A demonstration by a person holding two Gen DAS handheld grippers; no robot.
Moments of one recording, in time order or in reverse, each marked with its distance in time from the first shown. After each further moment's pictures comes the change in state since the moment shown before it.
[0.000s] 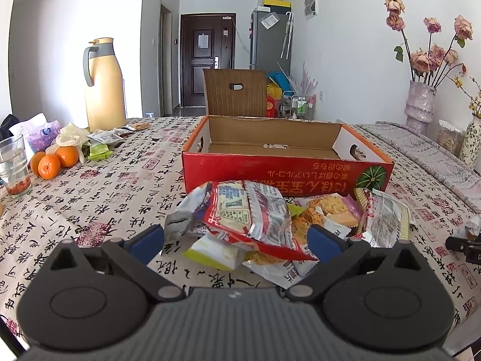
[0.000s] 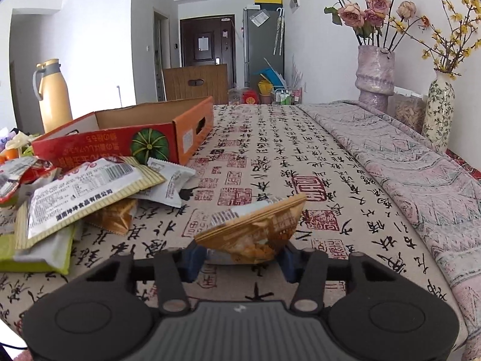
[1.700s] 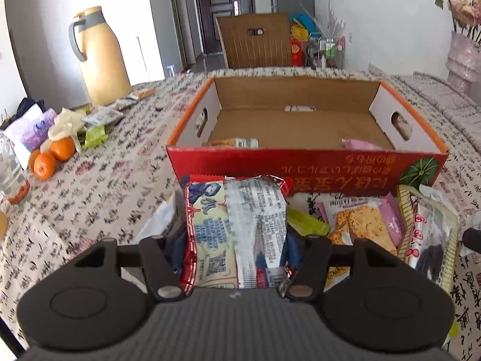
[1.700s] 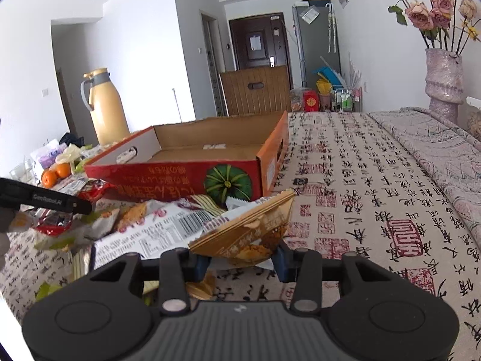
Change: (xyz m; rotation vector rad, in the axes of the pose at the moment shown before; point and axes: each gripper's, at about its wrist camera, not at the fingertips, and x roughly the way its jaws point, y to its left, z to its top) left arm 0.084 -0.030 0.056 0.051 0.246 0.144; right arm 0.030 0.041 0.052 -0.011 0.003 0.256
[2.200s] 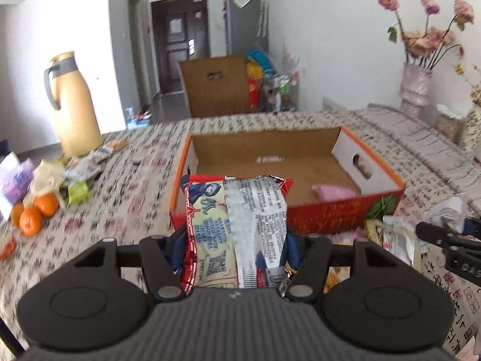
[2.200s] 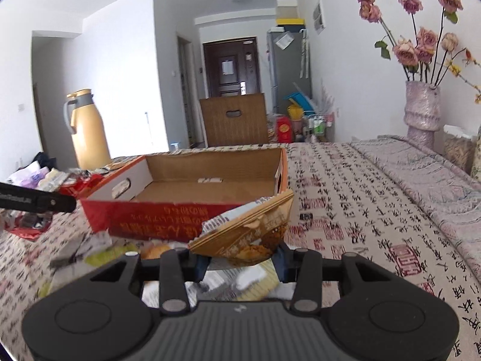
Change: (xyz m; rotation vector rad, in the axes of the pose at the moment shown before) left arm -0.034 0.040 0.029 0.083 -0.167 -0.193; right arm -0.003 0.066 0.024 0.011 -0.101 -0.157
